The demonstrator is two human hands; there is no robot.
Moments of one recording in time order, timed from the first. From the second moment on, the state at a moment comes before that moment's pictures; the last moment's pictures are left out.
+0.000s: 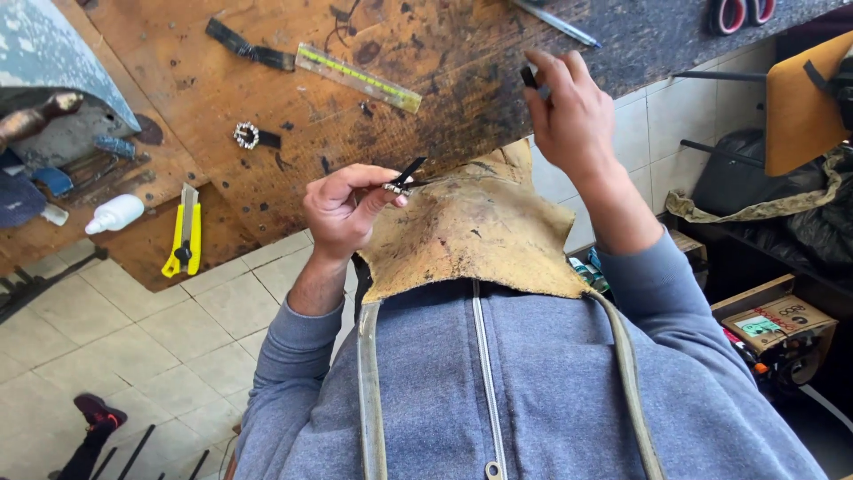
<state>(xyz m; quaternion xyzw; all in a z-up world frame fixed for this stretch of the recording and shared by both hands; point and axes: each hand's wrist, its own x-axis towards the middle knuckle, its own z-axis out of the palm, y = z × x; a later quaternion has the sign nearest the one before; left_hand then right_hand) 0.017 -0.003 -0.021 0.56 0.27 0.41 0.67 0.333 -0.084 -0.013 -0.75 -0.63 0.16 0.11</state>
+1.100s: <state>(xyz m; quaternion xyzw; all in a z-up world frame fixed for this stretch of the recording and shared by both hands) 0.166 -0.055 -0.043 0.43 0.41 0.52 0.62 0.527 0.048 0.047 -0.45 -0.86 0.07 0.21</state>
